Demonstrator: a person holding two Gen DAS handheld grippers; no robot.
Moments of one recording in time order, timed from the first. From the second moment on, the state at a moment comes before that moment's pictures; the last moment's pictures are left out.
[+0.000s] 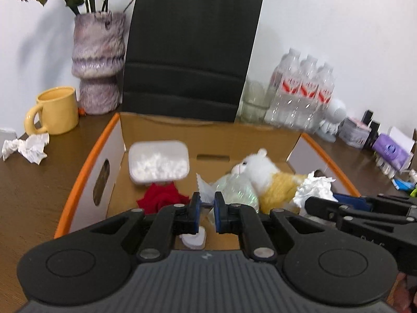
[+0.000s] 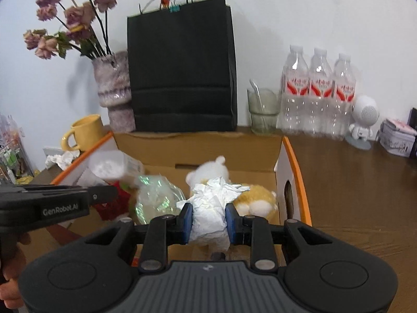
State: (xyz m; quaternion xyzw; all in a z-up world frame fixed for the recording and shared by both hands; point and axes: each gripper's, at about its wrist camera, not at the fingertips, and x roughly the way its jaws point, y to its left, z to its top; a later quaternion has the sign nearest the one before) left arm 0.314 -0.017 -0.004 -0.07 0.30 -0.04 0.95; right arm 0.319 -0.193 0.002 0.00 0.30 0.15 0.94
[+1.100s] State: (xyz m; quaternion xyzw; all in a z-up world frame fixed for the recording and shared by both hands) left arm 0.294 -0.014 0.015 -0.03 0.27 0.02 0.96; right arm 0.315 -0.195 0.016 -0.01 0.30 0.16 0.94
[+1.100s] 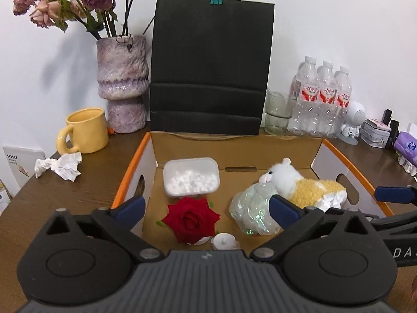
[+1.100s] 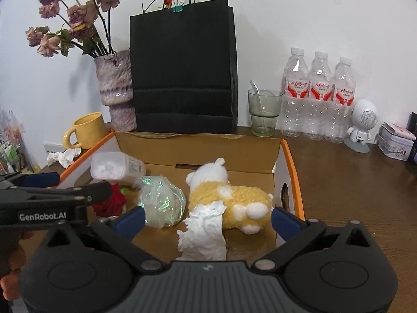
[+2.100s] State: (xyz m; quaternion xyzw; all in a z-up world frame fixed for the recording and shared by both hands) left arm 0.217 -0.008 0.048 -0.04 0.20 0.01 0.98; right arm 0.239 -0.200 0.051 -0.04 0.23 0.15 0.96
